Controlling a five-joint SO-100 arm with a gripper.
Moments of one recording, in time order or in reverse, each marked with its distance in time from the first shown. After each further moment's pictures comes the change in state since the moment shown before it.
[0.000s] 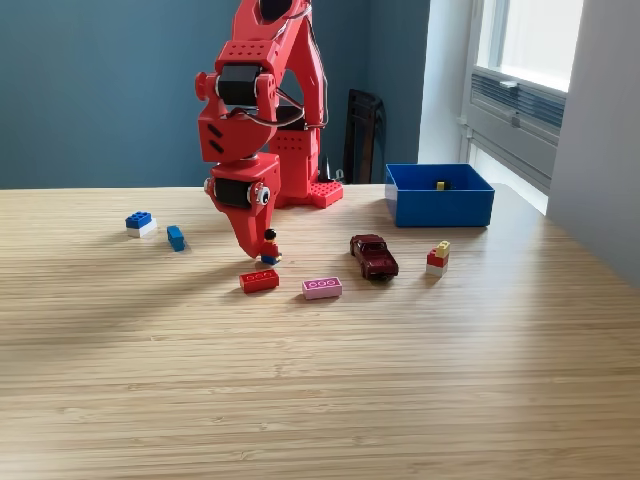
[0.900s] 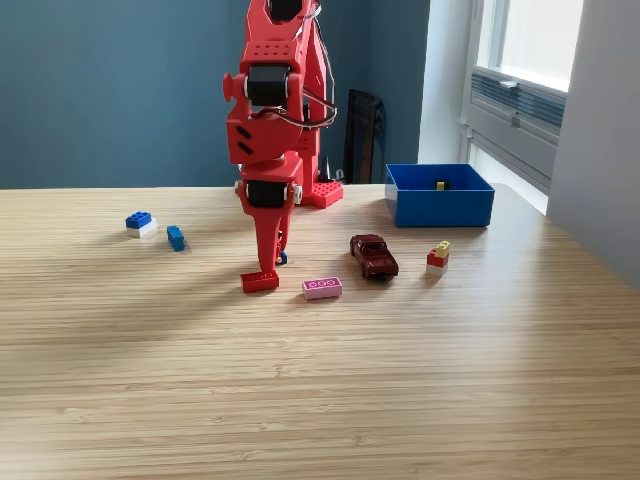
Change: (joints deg) arm -8.8 0.0 0.0 1.6 -5.8
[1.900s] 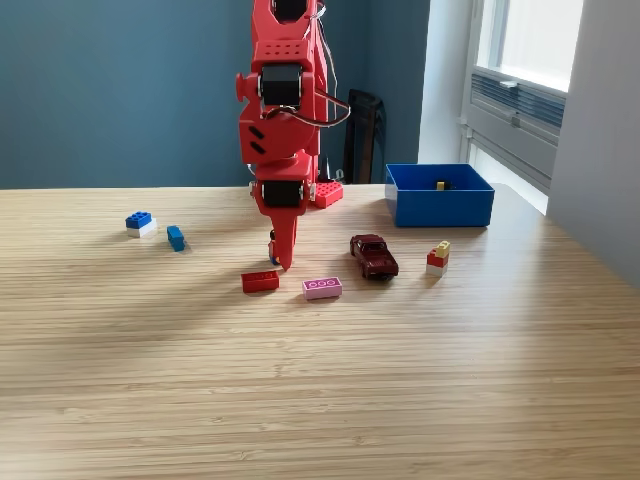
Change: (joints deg) arm -0.8 0.0 0.0 1.6 -4.2
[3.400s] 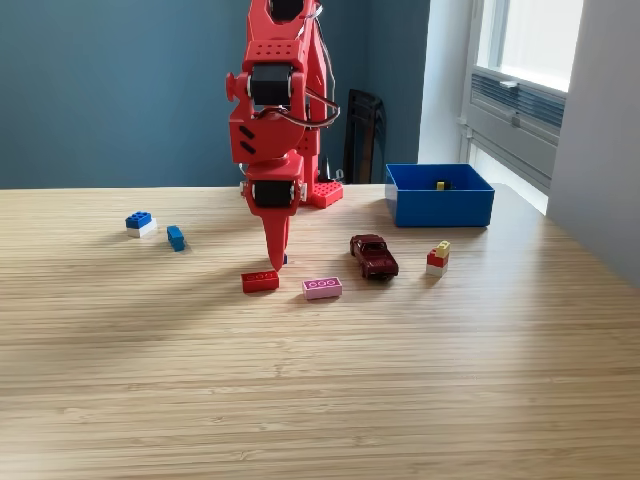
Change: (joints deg) arm 1.5 0.0 0.0 -0.6 -1.9
